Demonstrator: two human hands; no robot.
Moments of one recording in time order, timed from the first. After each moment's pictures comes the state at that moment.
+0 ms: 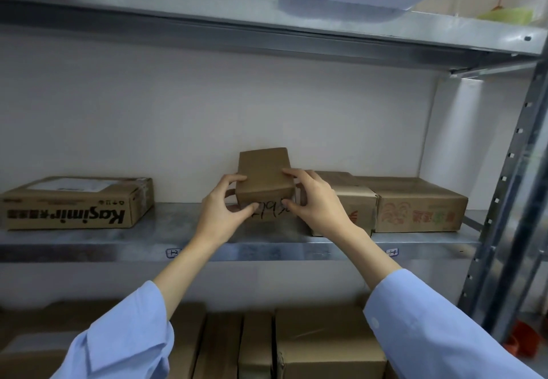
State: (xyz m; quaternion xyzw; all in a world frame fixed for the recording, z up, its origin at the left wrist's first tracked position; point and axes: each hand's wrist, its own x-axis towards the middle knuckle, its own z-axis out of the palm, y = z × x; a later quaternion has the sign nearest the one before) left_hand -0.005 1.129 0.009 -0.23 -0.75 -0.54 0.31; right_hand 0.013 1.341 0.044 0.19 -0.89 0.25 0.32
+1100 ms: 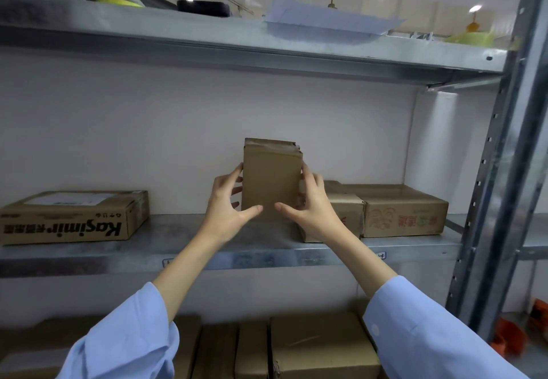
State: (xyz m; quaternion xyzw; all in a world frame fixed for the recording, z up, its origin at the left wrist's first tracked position) left_hand 0.009 1.145 0.038 -0.23 -0.74 -0.57 0.26; right_hand 0.032 1.340 0.052 0.18 -0.84 0.43 0.28
